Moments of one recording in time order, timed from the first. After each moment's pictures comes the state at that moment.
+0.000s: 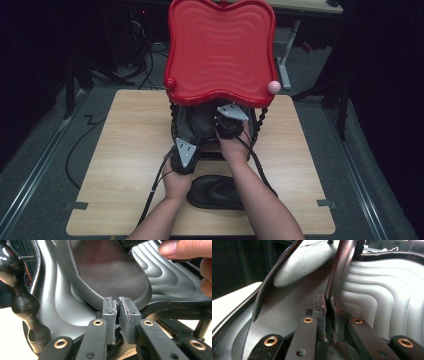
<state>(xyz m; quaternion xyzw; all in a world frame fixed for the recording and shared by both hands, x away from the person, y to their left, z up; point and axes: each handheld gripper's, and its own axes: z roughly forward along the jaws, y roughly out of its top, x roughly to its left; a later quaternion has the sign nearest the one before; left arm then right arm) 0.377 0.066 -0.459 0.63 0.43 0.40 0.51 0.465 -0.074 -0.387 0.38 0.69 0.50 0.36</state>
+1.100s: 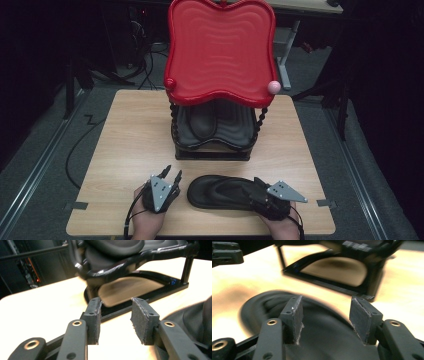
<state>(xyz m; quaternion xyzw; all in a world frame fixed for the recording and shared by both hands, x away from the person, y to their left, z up) 0.272 0.131 -0.483 0.66 0.42 0.40 0.47 0.288 -0.214 -0.471 0.38 0.75 0.50 0.22</state>
